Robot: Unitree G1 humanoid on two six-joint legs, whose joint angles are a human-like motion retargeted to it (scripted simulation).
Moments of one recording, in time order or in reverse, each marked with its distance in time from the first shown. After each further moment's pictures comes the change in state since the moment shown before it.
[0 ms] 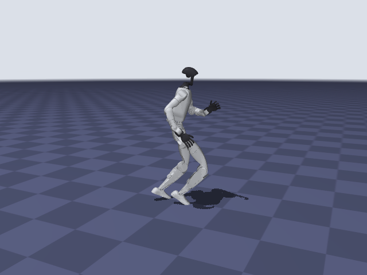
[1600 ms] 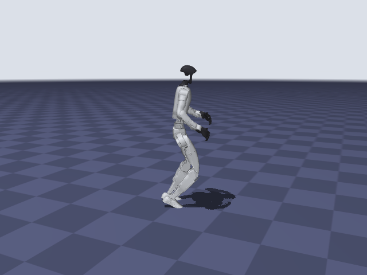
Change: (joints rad) left arm 0.376 0.167 0.167 0.031 -0.137 0.147 -0.775; right arm -0.475 0.004 0.165 -0.009 -0.041 0.120 0.416; waist 0.163 0.065 -0.115; left_leg -0.133 0.020 -0.034 -0.256 0.070 -0.143; right_leg 0.171 0.096 0.072 -0.289 -0.131 0.000
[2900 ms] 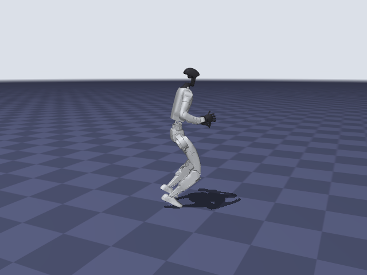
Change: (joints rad) left arm 0.093 -0.039 -0.021 0.081 0.190 -0.128 0.652; right arm 0.061 0.033 -0.085 -0.565 0.015 -0.138 -0.346; waist 0.026 0.026 0.061; left_leg -0.348 0.104 -0.045 0.608 0.077 0.012; right_leg -0.102 0.004 -0.100 0.192 -0.096 -0.086
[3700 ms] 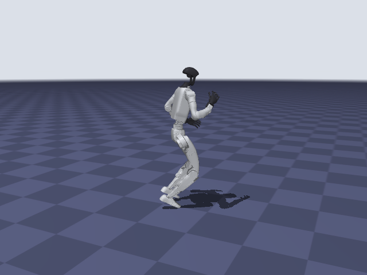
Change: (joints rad) left arm 0.394 -0.003 0.186 -0.077 -0.053 0.018 0.165; right arm -0.389 -0.040 -0.004 -0.195 -0.025 -0.095 -0.246; waist 0.152 0.059 -0.045; left_leg 0.032 0.081 0.018 -0.062 -0.074 0.031; right_leg 0.053 0.149 0.060 -0.094 0.039 0.000
